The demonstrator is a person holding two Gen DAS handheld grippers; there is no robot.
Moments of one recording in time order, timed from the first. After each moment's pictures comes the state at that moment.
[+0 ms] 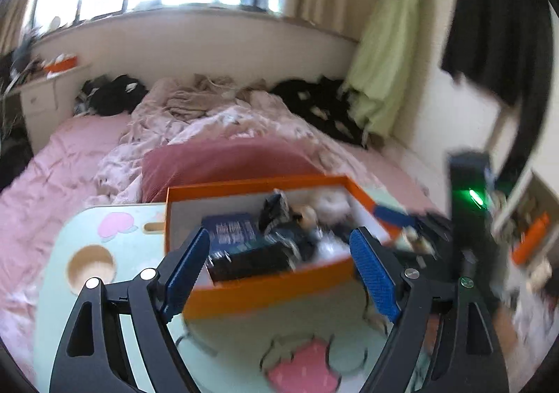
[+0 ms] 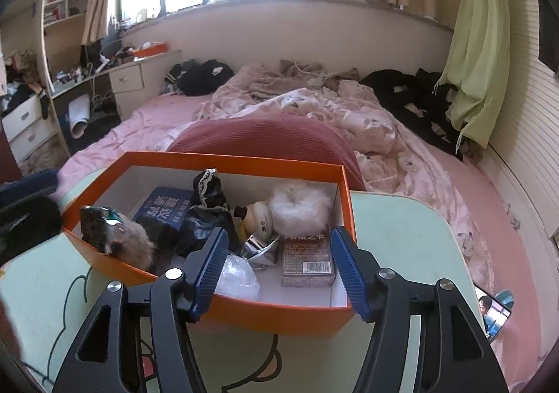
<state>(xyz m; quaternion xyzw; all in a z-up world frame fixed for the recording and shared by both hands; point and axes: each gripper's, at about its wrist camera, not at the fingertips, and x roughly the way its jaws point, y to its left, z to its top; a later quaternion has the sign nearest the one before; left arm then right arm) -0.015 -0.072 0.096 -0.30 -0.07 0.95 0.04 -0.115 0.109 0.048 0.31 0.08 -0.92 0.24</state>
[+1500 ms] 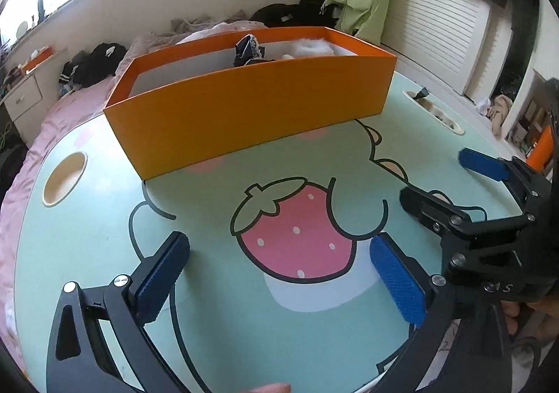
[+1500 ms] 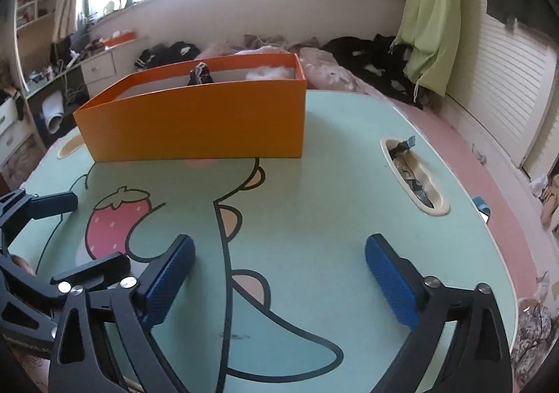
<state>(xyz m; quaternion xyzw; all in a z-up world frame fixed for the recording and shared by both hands) 0.028 -0.033 0.003 -0.41 0.00 0.91 0.05 -0.013 0.174 0.011 0.34 0.07 -0.92 0.17</state>
